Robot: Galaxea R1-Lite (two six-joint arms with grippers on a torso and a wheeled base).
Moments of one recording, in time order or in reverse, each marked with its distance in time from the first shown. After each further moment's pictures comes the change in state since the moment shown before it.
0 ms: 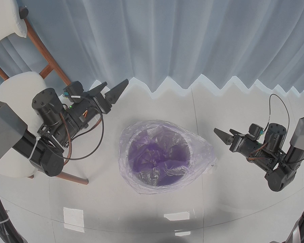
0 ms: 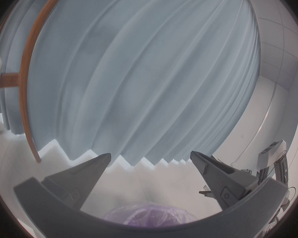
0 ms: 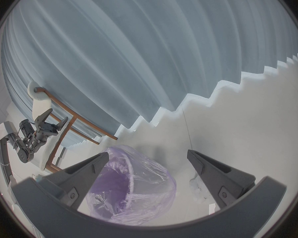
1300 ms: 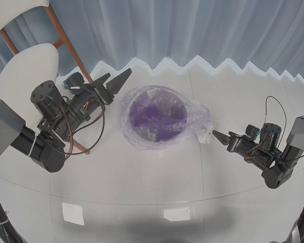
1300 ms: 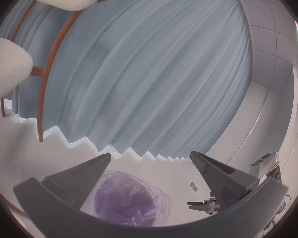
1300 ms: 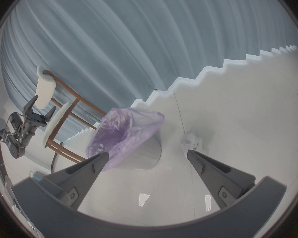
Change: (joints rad) left arm -0.025 -0.018 -0.057 0.014 -0.004 -0.047; right arm -0.008 0.038 -0.059 0.077 -0.030 -0.009
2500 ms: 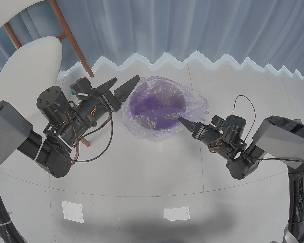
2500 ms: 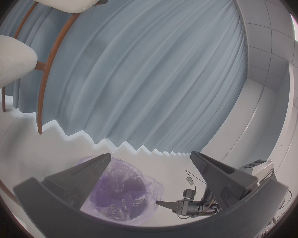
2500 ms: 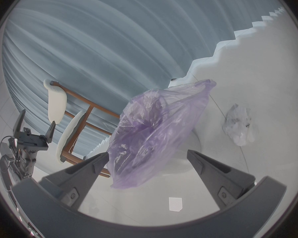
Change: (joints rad) left arm -0.038 0.032 0.018 -0.037 0.002 0.030; right arm 0.178 0.257 -0.485 0.093 -0.028 0.240
